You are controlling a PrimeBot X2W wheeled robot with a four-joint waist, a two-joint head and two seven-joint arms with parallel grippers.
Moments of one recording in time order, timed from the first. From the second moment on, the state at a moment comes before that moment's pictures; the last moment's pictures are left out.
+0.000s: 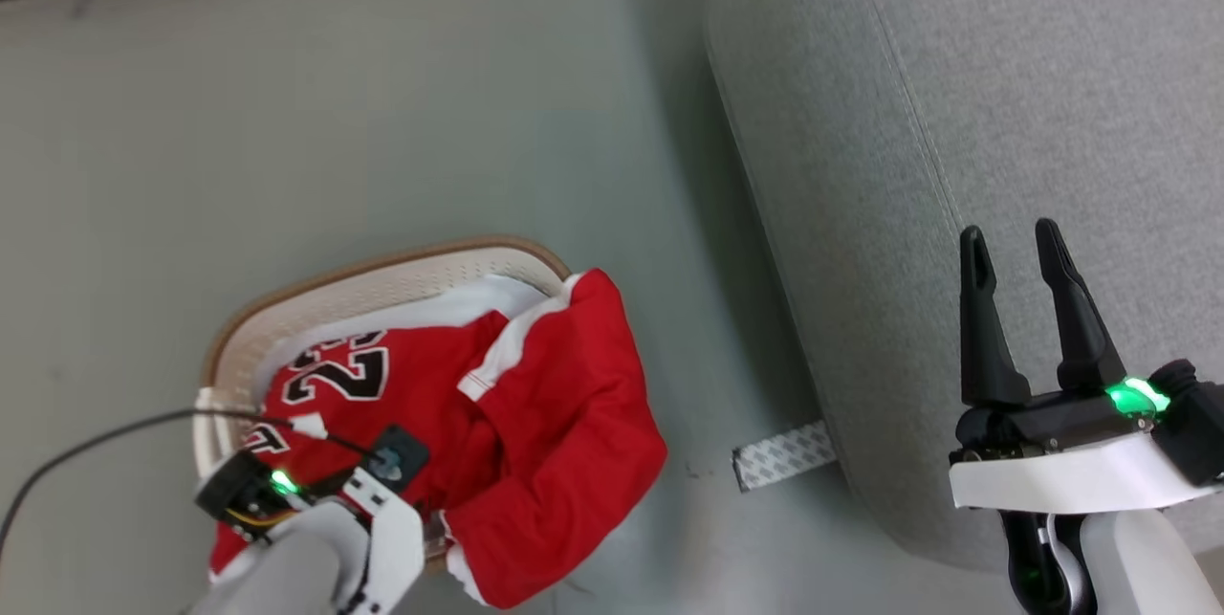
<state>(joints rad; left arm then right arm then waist) -0.66 0.21 -0.58 1.16 0.06 -0.13 -0.07 -0.29 -0.05 0.13 0.07 0.42 0.13 -0.26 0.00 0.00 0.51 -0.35</state>
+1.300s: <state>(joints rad) -0.84 0.30 -0.93 1.27 -0.12 -0.13 0.35 -0.37 -0.05 0.18 0.04 0.50 0.13 -0.26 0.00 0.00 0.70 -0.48</state>
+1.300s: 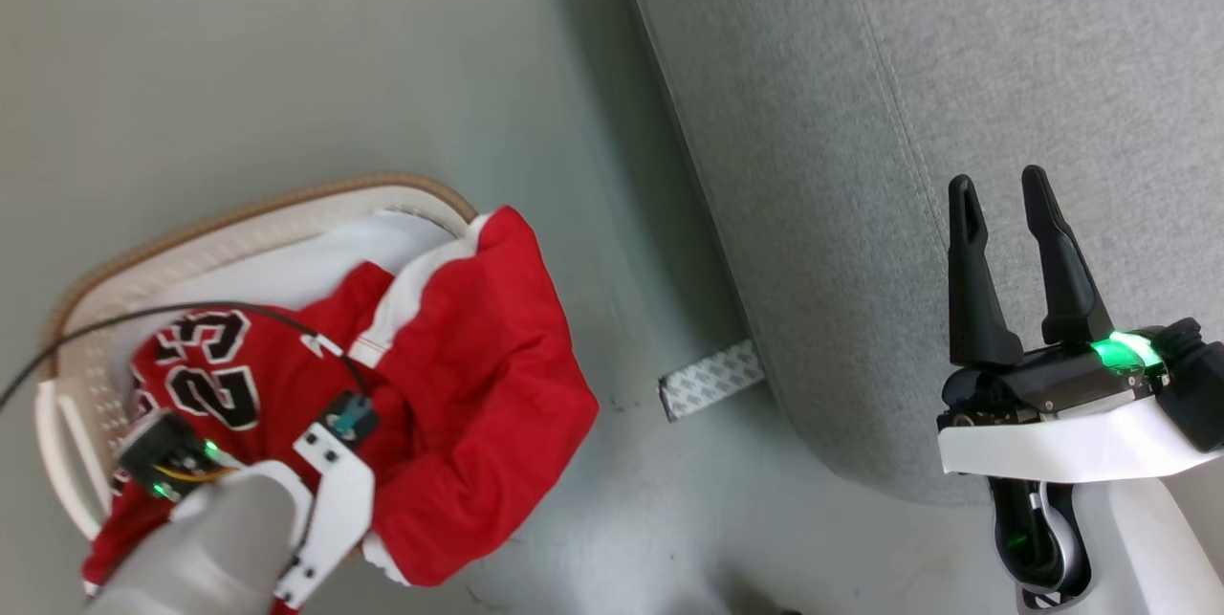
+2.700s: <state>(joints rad) -0.71 0.09 -0.73 0.96 -0.54 -0.13 -0.26 -0.11 -0.05 0.18 0.15 0.35 0.13 -0.26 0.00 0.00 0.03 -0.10</state>
